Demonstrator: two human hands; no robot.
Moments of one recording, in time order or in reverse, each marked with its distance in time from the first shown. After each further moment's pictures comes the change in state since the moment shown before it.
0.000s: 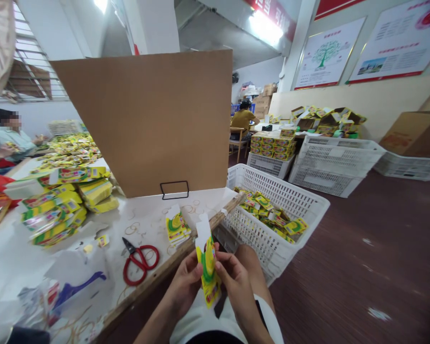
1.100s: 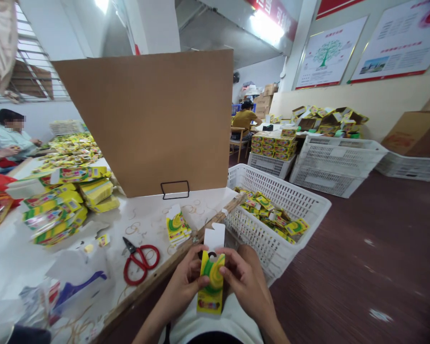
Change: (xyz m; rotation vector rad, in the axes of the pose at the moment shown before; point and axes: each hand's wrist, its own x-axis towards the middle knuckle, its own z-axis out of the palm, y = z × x) left_hand -0.010 0.010 -0.003 0.482 -0.077 0.029; right_hand 0.002 -0.032 -0.017 -0.349 -0.263 -0.083
